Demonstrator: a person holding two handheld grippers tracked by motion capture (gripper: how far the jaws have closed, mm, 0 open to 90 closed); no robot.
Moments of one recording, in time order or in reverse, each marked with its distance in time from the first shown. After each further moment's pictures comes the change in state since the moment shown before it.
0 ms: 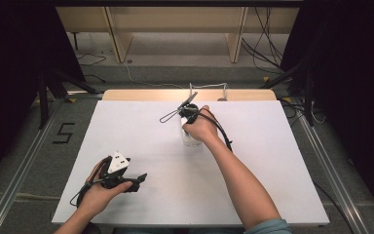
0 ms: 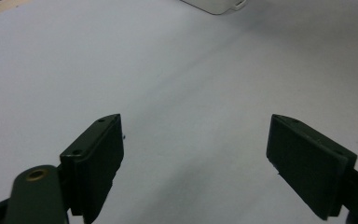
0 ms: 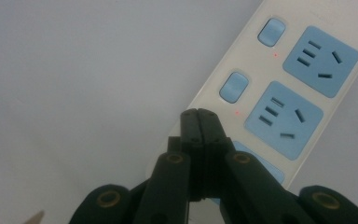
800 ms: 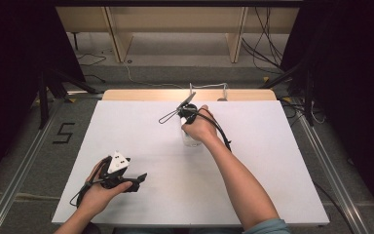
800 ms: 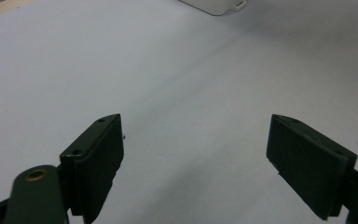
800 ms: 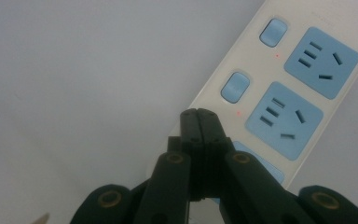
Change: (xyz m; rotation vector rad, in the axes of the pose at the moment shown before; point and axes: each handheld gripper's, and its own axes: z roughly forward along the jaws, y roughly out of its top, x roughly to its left) left arm 0.001 0.000 0.000 -0.001 0.002 0.002; right arm 0.002 0.001 0.000 0.015 -0.010 -0.018
